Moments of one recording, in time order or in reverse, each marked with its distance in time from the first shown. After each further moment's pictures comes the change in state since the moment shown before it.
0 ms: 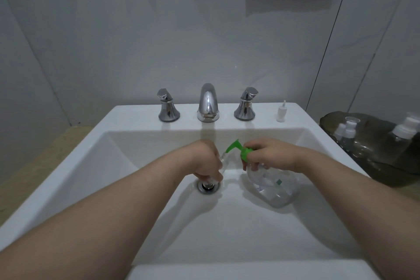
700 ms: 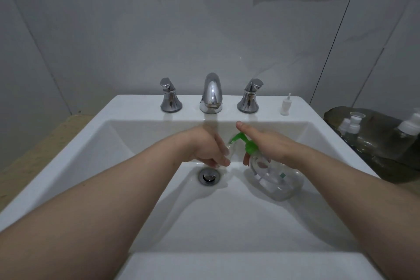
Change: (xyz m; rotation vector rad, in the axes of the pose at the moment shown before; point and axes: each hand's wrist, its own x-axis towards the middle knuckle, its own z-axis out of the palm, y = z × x) left_hand 0.005 -0.004 -0.010 -0.294 -0.034 0.035; right_hand 0.000 -0.017 0.013 0.034 0.163 0.235
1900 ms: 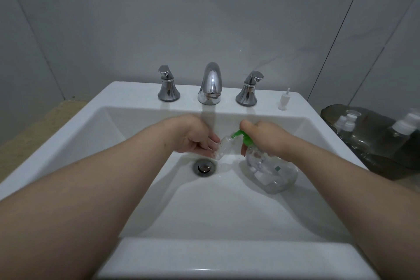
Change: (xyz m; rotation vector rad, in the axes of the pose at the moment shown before) left_hand 0.016 -0.011 -0.004 -0.343 -0.052 -0.162; right_hand -0.010 -0.017 0.000 -0.072 0.105 -0.031
